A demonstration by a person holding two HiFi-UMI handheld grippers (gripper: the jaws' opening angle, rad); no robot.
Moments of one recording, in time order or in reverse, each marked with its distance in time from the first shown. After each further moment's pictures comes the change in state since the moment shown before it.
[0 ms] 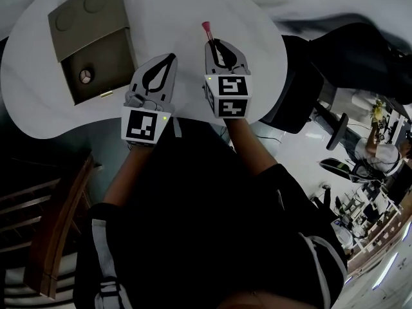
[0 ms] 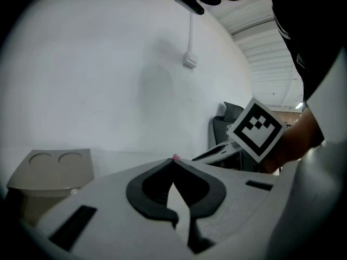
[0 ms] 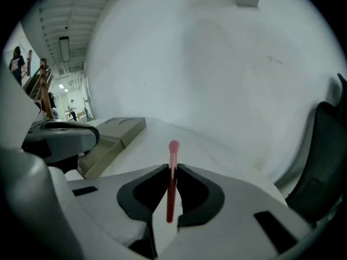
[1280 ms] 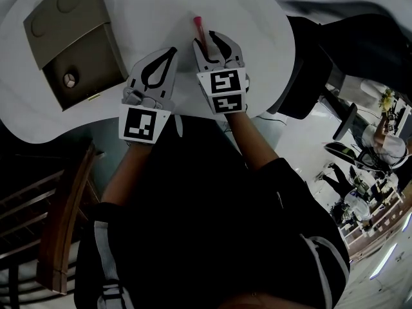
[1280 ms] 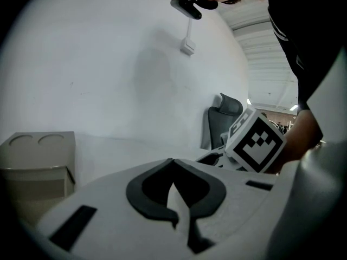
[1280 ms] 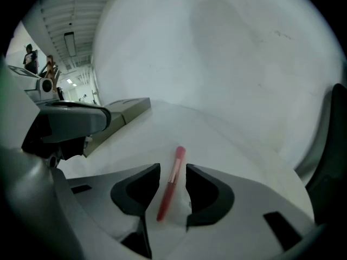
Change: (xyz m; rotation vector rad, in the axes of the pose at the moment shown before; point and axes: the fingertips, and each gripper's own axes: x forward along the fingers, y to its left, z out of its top) left arm 0.039 -0.016 -0.027 -0.012 0.083 -0.068; right arm 0.033 -0.006 -0.049 -0.045 0.081 0.094
